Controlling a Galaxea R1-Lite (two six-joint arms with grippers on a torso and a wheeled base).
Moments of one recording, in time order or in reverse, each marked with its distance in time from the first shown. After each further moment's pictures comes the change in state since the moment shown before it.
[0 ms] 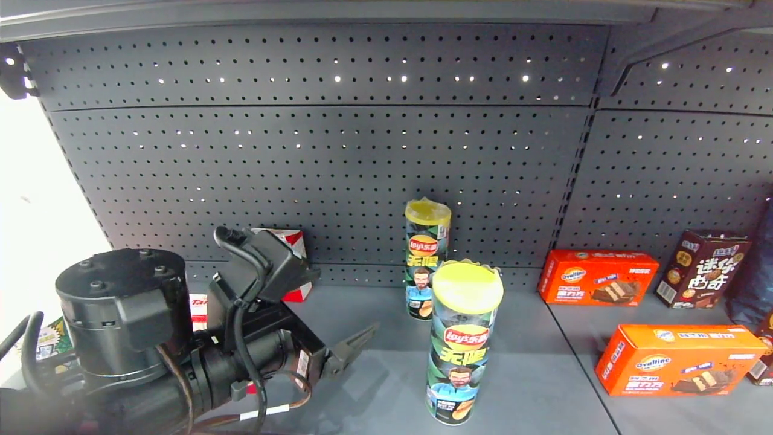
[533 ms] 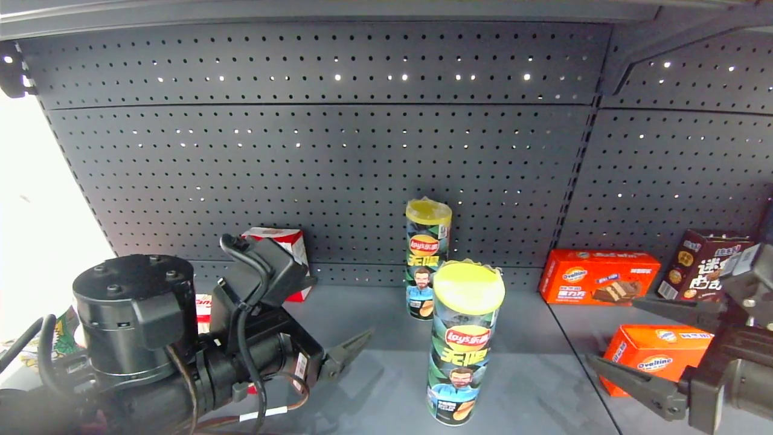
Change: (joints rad) left arm 0.030 0.023 0.017 -0.010 -0.010 -0.001; right arm 0.159 0.449 0.065 -0.347 -0.065 -0.076
